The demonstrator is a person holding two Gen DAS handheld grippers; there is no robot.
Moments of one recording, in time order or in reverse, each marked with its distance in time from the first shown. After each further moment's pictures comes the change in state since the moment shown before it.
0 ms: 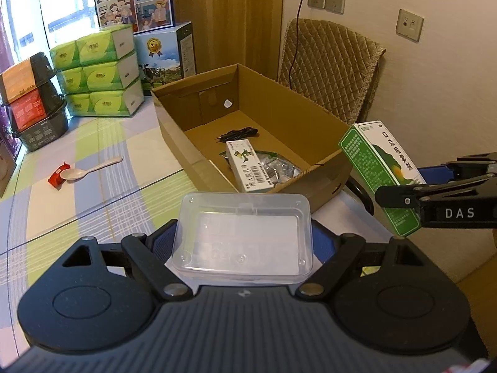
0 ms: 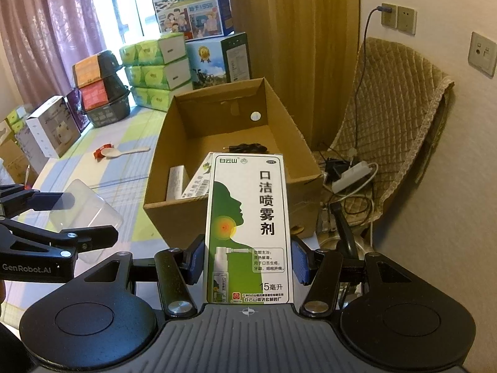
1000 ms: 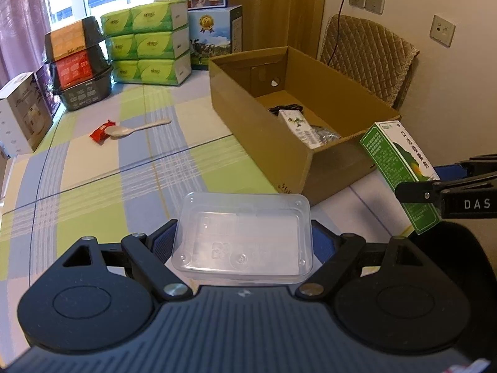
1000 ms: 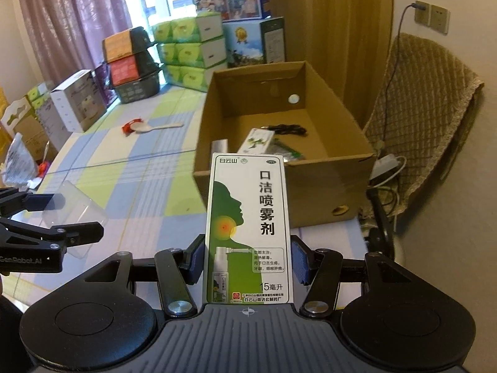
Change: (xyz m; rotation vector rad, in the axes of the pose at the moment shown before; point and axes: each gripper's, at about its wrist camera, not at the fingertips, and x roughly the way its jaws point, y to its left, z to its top) left arm -0.031 0.045 -0.050 -0.098 0.026 0.086; right arm 0.008 0.039 -0.022 -0.049 0.045 0.057
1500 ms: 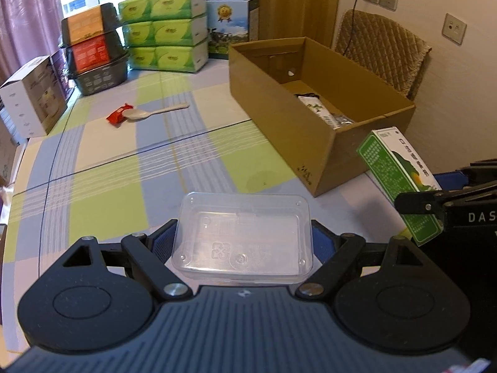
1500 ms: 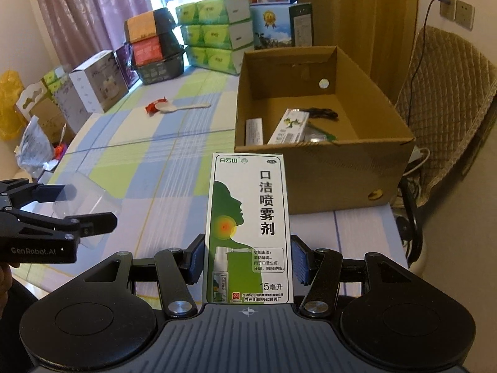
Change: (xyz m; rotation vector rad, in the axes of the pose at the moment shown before) left arm -0.007 0.020 -0.022 -0.027 0.024 0.037; right arm 0.011 0.033 -0.013 -0.039 0.049 0.069
